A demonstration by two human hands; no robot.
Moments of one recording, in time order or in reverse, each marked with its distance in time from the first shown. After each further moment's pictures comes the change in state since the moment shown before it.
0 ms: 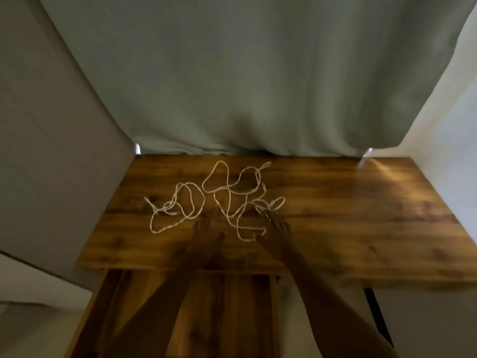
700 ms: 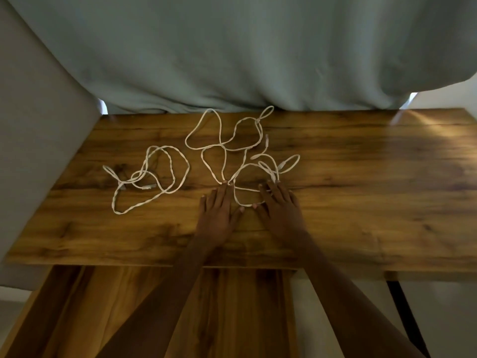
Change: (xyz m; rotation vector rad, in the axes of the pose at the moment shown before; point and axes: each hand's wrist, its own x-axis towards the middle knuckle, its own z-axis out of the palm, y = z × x) left_hand 0.074 -0.025 0.125 0.134 0.026 0.011; right_hand 0.070 0.050 0.104 -0.062 0.059 0.038
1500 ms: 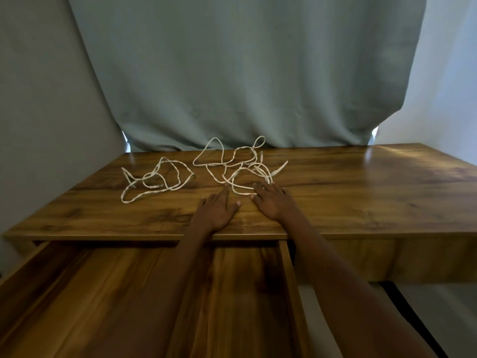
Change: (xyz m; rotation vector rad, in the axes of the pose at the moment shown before) left_hand -0.034 -0.004 0.019 -0.040 0.149 0.044; right_hand -0.018 -0.005 0.011 -0.042 0.111 -0.055
